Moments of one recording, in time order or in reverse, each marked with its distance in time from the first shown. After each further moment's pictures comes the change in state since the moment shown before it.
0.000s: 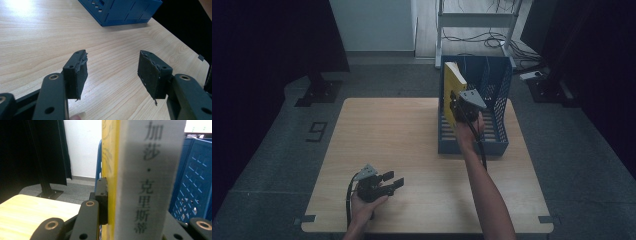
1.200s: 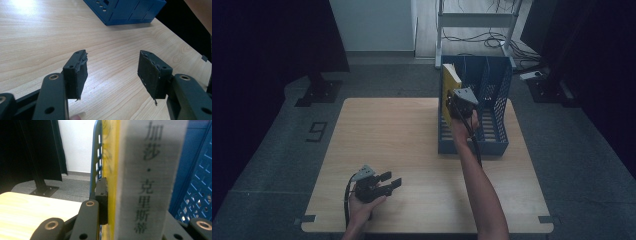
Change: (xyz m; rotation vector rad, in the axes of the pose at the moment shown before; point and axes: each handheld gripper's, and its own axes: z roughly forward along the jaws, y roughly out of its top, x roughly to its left) left arm 0.005 -0.003 -0.004 0.001 0.017 -0.006; right arm 0.004 -0.015 0.035 0.045 -0.038 0.005
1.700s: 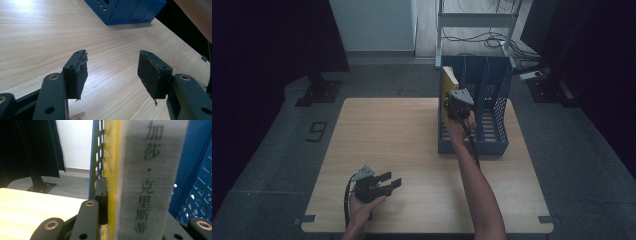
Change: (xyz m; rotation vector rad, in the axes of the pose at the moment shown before) left arm 0.000 -0.001 0.000 -0.002 -0.004 -0.006; right arm 0.005 -0.010 0.012 0.024 -0.017 -0.006
